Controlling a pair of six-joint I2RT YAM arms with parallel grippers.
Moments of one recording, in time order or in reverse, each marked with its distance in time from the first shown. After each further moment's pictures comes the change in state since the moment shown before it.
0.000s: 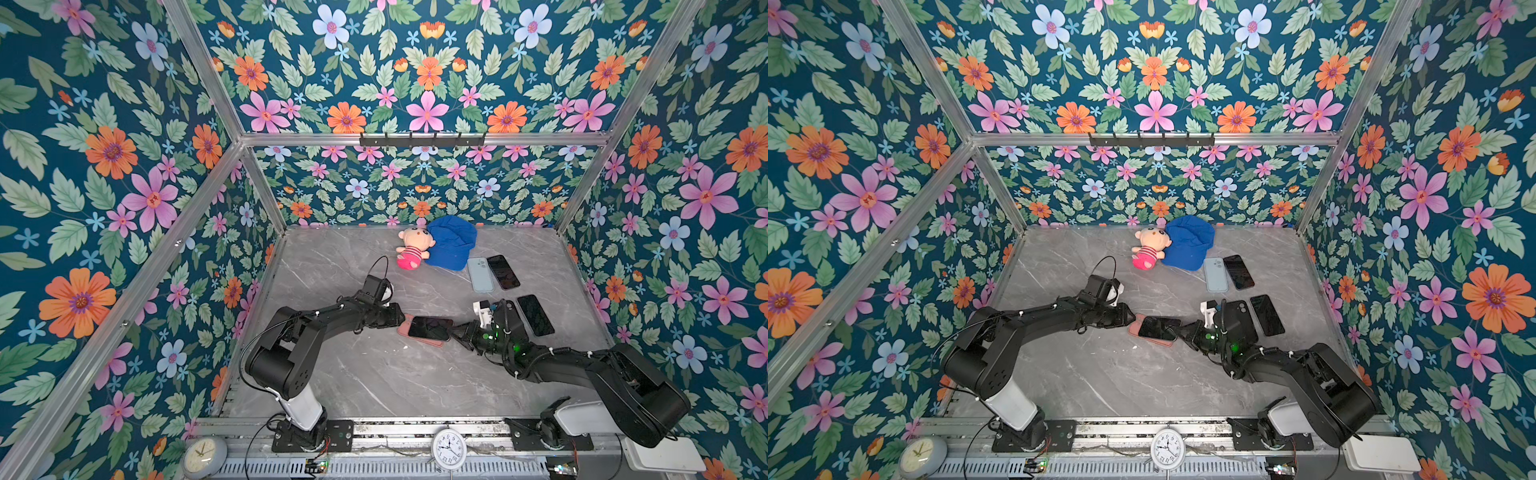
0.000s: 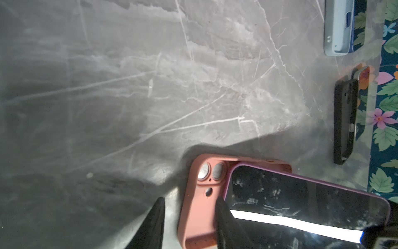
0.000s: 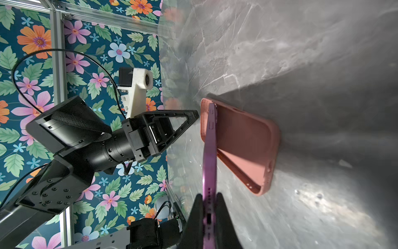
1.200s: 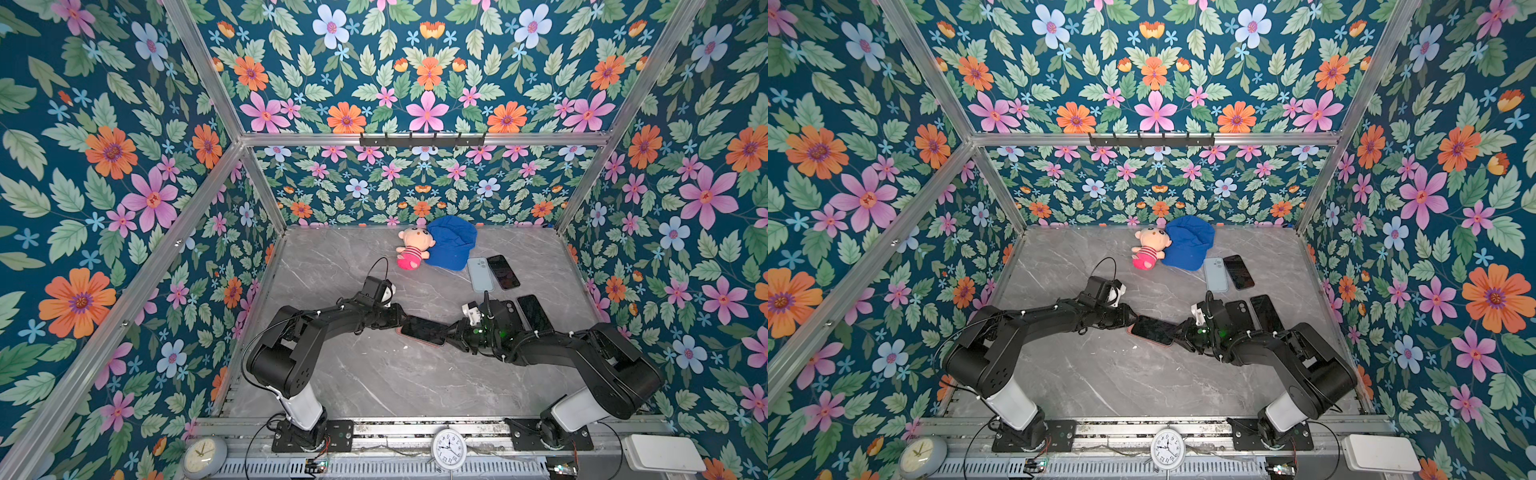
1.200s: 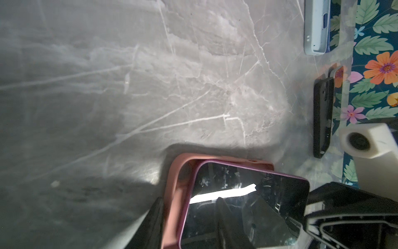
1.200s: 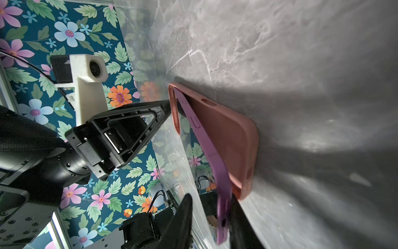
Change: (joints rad) left arm 0.001 0.005 -0.021 0.062 0.069 -0.023; right arm 0.000 0.166 0.167 -0.215 -0.098 -0.011
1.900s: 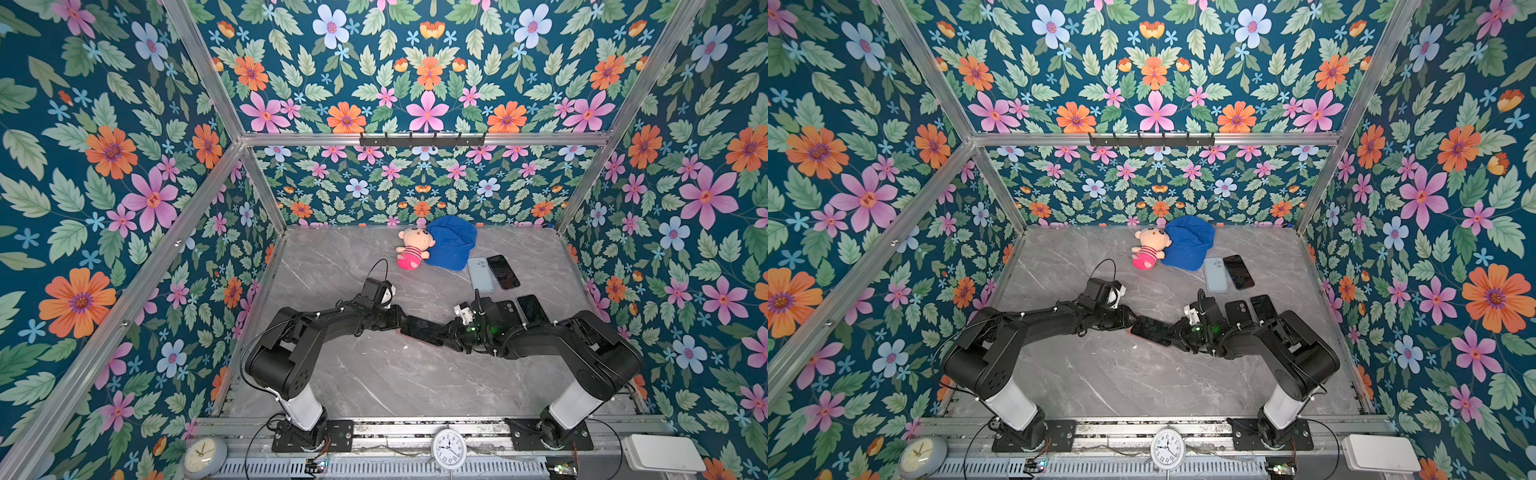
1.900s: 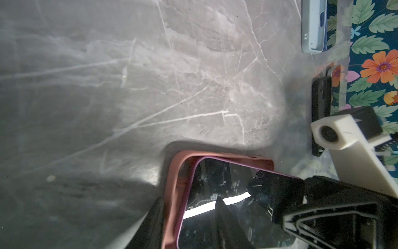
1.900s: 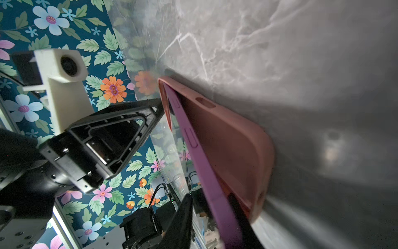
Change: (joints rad) left arm -0.009 -0.010 -0.026 0.029 0.002 -0.015; right arm 0.018 0.129 0.072 0.004 -0.053 0.011
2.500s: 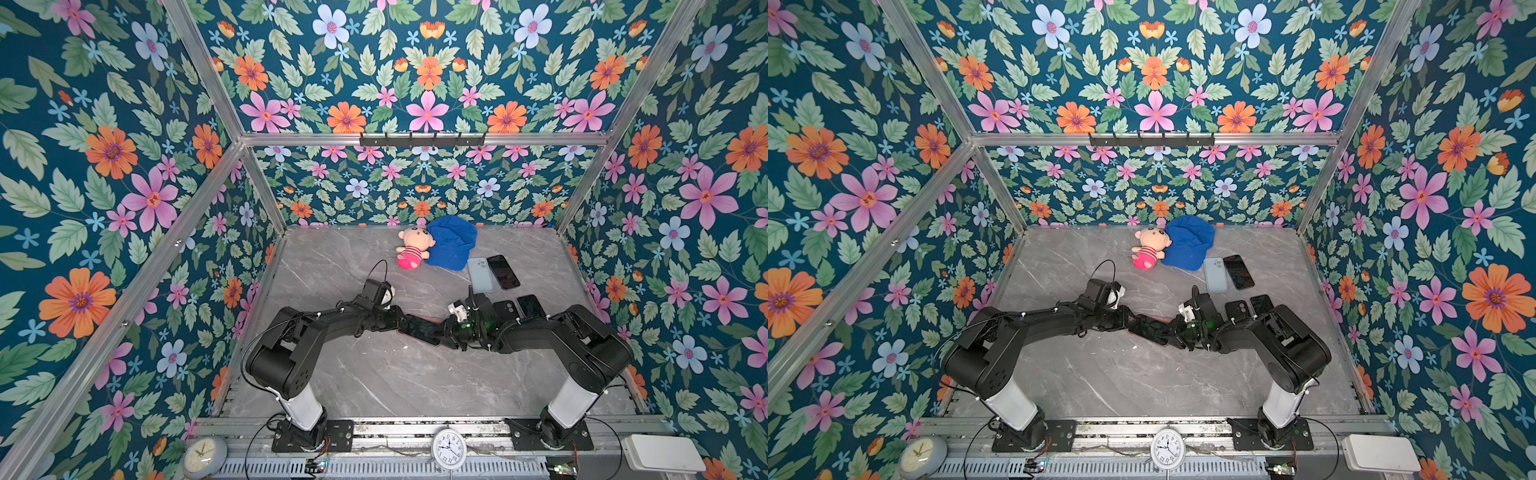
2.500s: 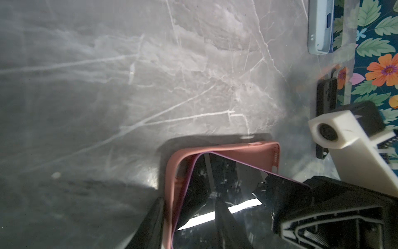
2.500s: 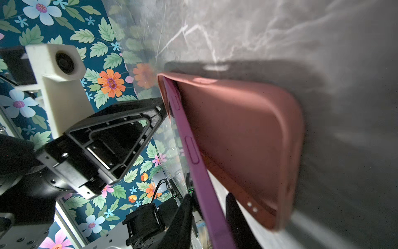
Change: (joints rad) left arm -0.001 0.003 -0.006 0.006 -0.013 -0.007; right arm 0.005 0.033 0.082 -0.068 -0.045 -0.019
